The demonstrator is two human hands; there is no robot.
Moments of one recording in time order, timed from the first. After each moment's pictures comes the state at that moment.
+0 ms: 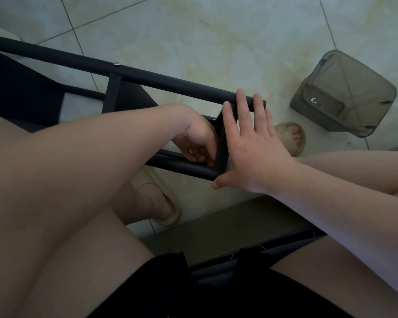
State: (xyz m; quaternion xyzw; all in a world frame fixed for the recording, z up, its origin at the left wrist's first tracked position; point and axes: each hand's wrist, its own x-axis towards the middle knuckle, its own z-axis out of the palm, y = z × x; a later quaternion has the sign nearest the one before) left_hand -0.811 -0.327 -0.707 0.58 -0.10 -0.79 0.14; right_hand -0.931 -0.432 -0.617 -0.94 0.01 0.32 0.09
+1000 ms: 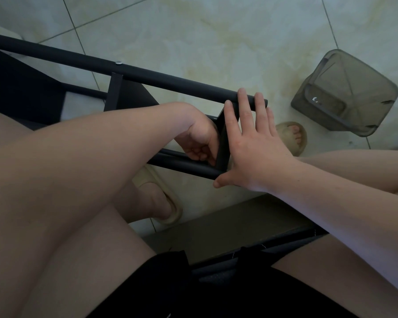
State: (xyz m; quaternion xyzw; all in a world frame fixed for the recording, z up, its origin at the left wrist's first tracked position) left_hand -0.810 -0.329 -0.706 0.58 -0.10 -0.80 0.14; right_hand -0.930 -0.432 -0.616 -0.94 0.01 0.33 0.10
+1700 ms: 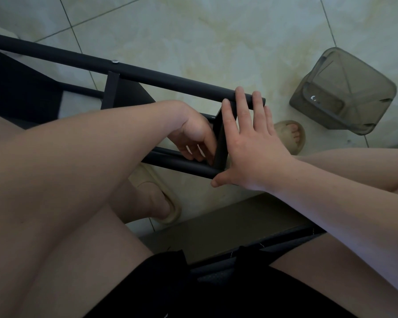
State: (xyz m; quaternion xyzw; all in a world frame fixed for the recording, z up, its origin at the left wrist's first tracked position) left_hand -0.806 -0.323 -0.706 0.59 -0.11 -0.79 0.14; right_hand -0.931 -0.432 -0.618 -0.94 0.01 0.32 0.10
